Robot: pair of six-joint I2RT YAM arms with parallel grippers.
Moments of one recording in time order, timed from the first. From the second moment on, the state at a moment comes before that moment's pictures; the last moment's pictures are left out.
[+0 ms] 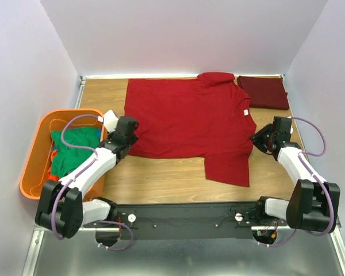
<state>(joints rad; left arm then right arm) -0.33 1.20 0.71 -0.25 -0.43 -0.87 -0.14 1.23 0.65 -0.23 -0.08 0.77</state>
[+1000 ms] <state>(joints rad) -0.47 1.57 0.89 -0.57 -0.72 -1.26 -0.14 1.16 0.59 -0.23 -0.13 0.74</state>
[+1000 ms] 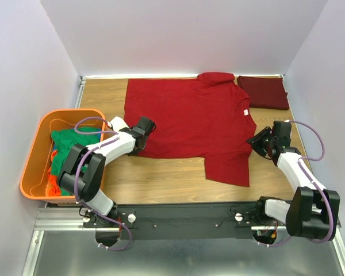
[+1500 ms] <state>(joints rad) -0.47 1.57 0.89 -0.53 -0.72 -1.24 -0.14 1.09 0.55 -0.27 -0.17 0.73</state>
